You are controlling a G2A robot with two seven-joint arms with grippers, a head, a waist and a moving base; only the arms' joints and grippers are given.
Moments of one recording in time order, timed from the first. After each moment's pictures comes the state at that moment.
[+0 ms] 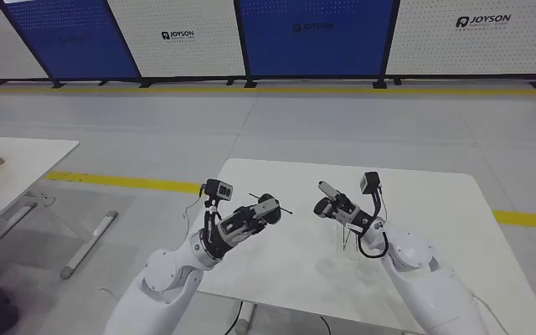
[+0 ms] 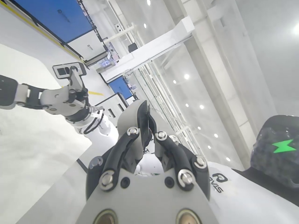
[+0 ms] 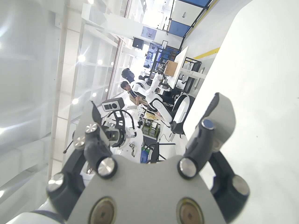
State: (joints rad) left arm 1.69 -1.09 -1.50 -2.04 -0.56 -0.32 -0.66; right arm -1.02 -1.28 0.92 -1.27 0.41 -0.23 0.58
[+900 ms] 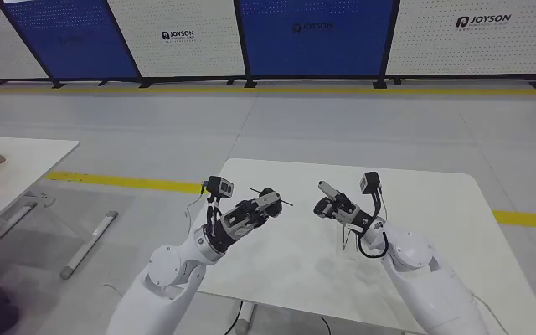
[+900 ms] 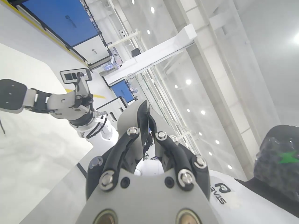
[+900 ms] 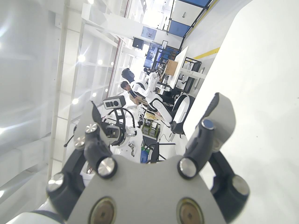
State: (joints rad) left arm 1.63 -1.10 -1.47 -1.98 -0.54 -0.26 -0.60; right arm -1.02 -1.28 0.92 -1.27 0.41 -0.23 0.58
